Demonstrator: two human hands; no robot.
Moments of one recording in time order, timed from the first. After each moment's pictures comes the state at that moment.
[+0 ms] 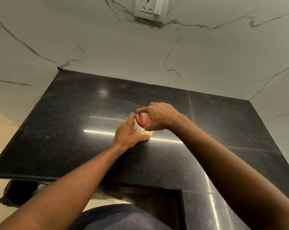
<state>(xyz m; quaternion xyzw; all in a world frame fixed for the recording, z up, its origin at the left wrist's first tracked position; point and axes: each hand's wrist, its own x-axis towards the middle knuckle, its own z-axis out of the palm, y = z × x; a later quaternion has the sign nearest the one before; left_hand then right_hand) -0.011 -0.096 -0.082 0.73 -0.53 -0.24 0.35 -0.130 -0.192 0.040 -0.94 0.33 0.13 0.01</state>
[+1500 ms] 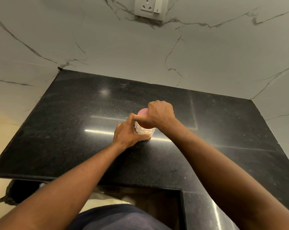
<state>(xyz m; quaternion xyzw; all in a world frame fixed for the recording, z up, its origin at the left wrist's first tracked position) -0.010 -0.098 -0.080 0.74 -0.53 -0.24 0.33 -0.116 -0.189 0.014 -0.87 0.48 0.06 -0.07</state>
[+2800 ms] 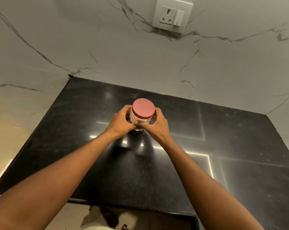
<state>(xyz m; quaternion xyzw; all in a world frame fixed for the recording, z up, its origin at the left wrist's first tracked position) 0.104 -0.154 -0.072 0.67 -0.50 -0.34 0.43 -0.072 -0.214 -0.053 -0.72 0.47 -0.29 0.42</state>
